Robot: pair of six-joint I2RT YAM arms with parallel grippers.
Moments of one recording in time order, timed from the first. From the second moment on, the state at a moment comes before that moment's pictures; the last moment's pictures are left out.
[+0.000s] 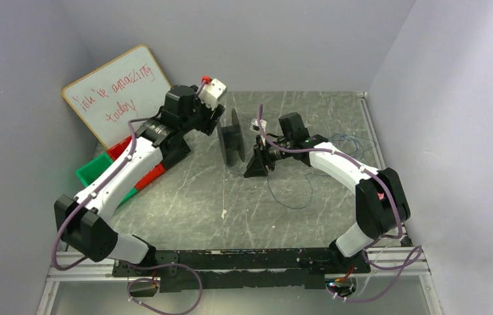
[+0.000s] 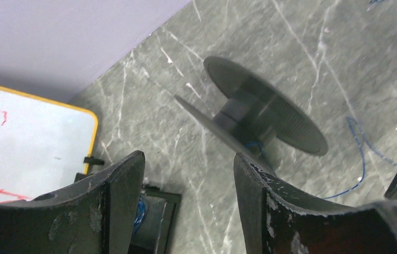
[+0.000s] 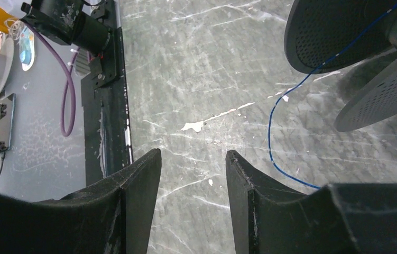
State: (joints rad) left arm -0.51 1.39 1.34 -0.37 -0.04 0.30; right arm 0.48 1.57 1.09 -0.29 -0.99 -0.13
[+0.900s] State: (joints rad) left arm -0.51 1.78 1.55 -0.44 -0.07 0.07; right arm 0.46 1.57 1.09 -0.30 -0.97 -0.16
